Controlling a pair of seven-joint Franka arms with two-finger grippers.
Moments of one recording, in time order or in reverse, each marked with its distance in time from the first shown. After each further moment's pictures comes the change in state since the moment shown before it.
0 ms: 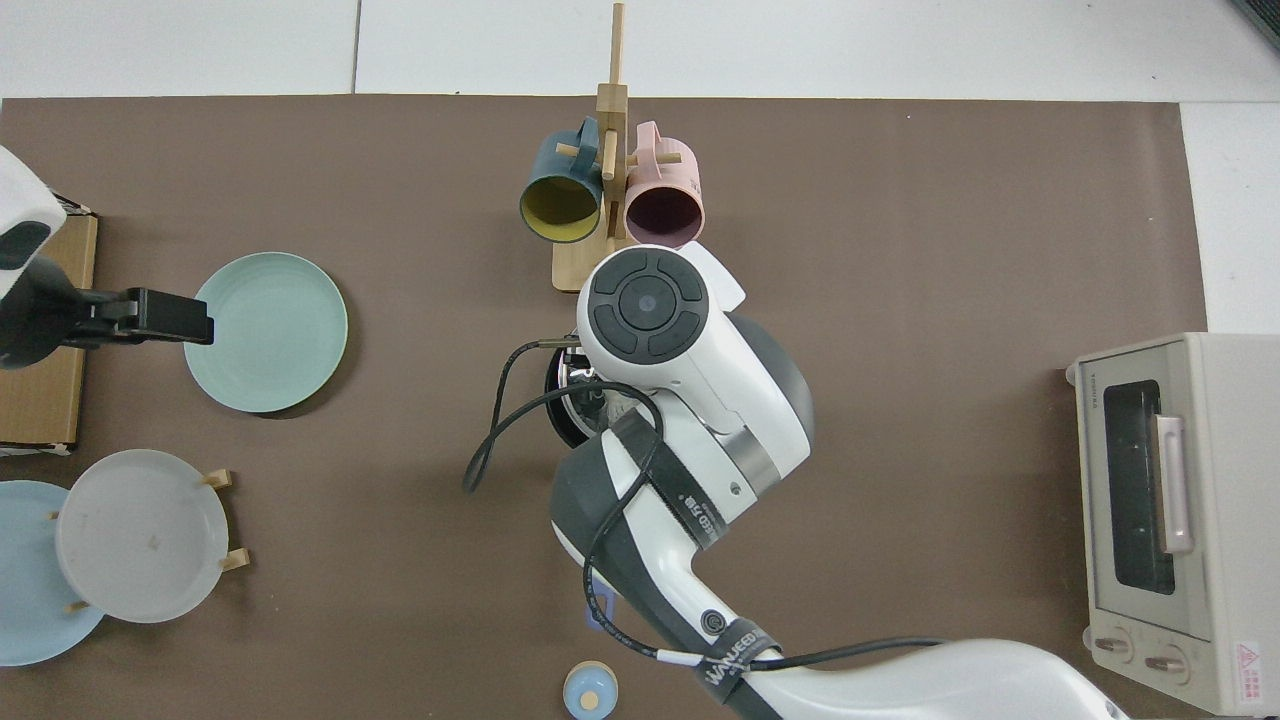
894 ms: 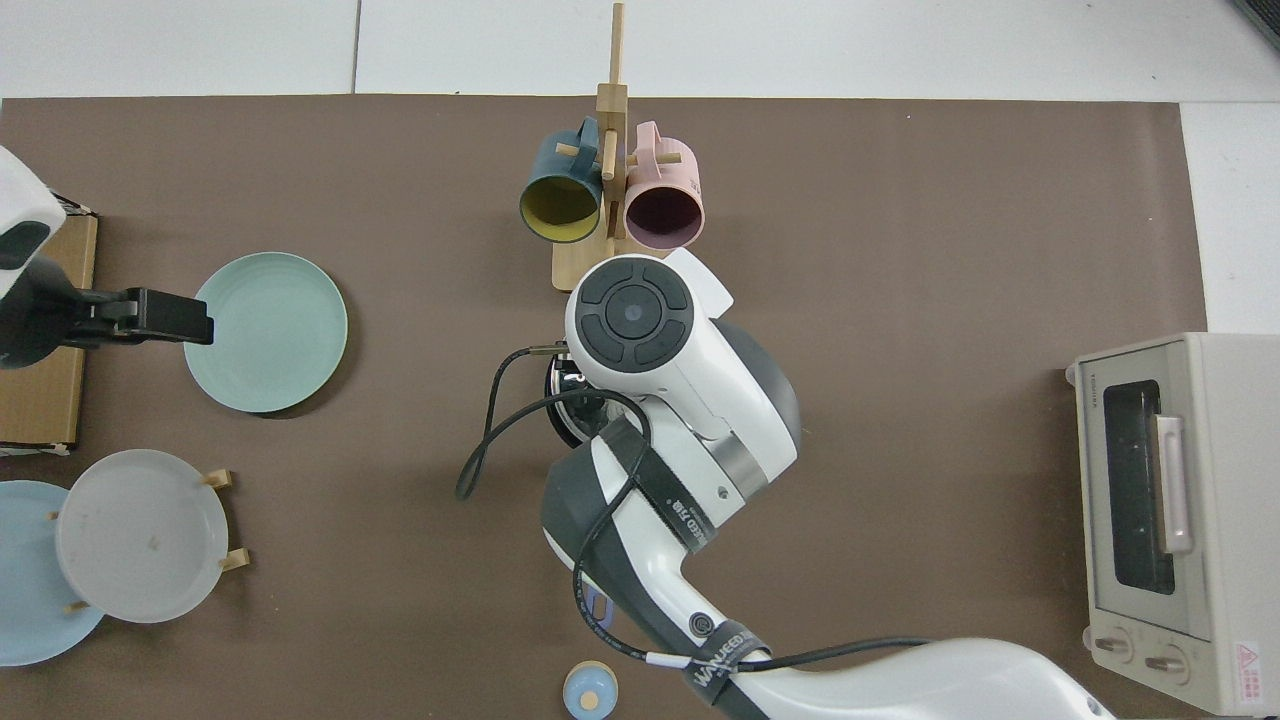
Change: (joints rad) left arm 0.000 0.000 0.000 0.000 0.000 0.000 0.000; right arm 0.012 0.010 0.000 -0.003 0.000 0.014 0.000
